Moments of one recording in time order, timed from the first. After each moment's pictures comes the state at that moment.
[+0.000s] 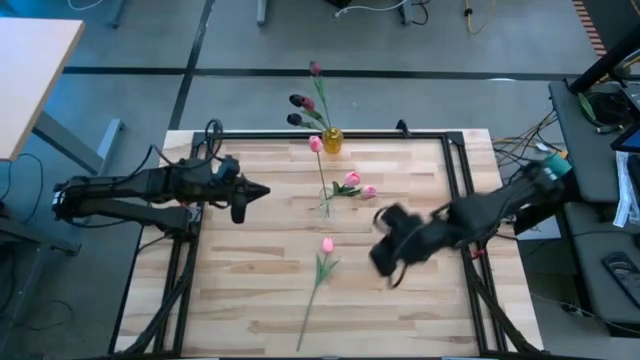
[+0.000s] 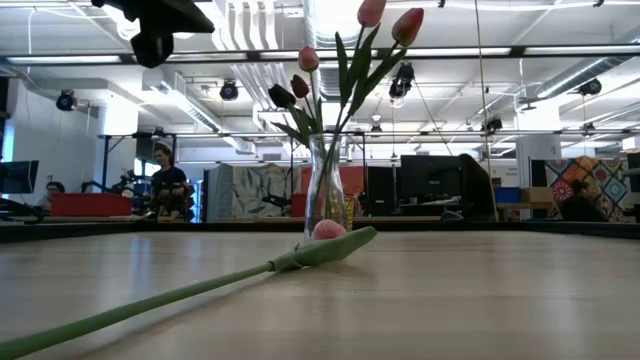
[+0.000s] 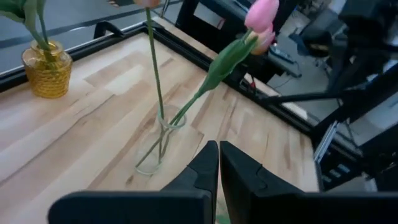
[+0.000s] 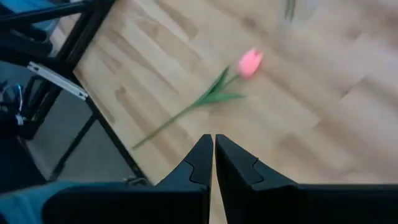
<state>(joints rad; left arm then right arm) 0.04 0.77 0.79 -0.36 -0.12 -0.54 0.44 1.48 1.57 -1.06 0.27 1.26</state>
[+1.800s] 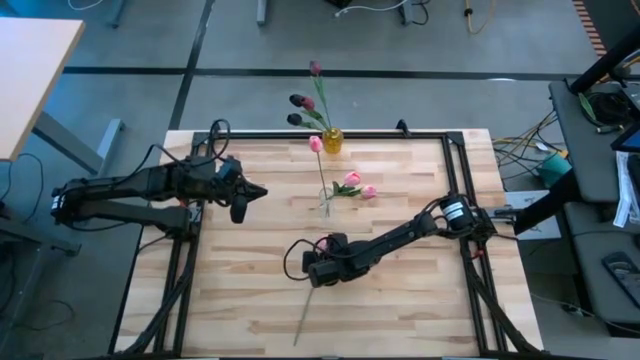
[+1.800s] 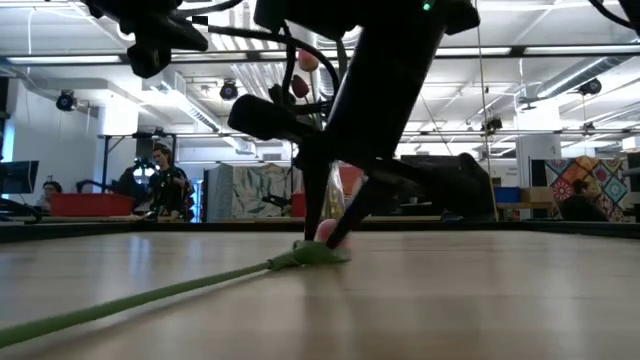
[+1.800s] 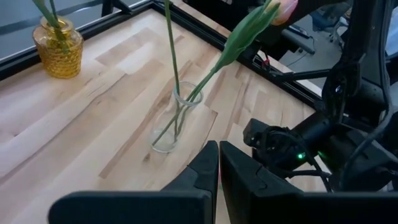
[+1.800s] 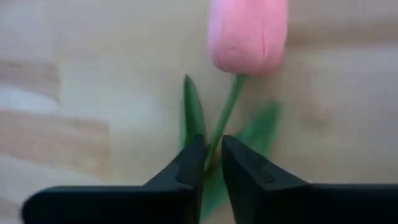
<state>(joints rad) 0.11 0.77 0.79 -0.46 -0.04 -0.48 0.30 2.21 1.58 -0.62 0.33 1.84</state>
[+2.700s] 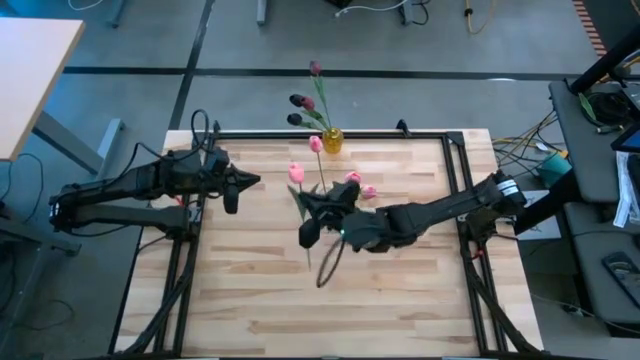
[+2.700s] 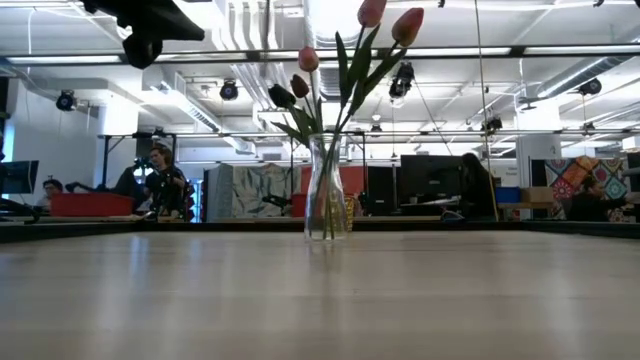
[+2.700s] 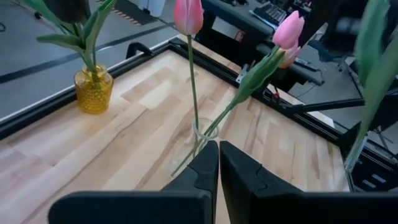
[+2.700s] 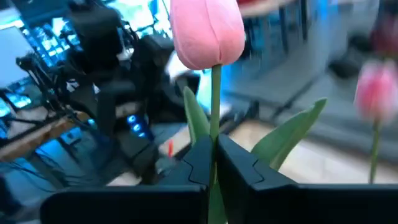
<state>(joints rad) 0.16 0.69 0.79 -0.44 -0.10 -0.43 0.29 1.80 1.67 -0.12 0.89 0.55</state>
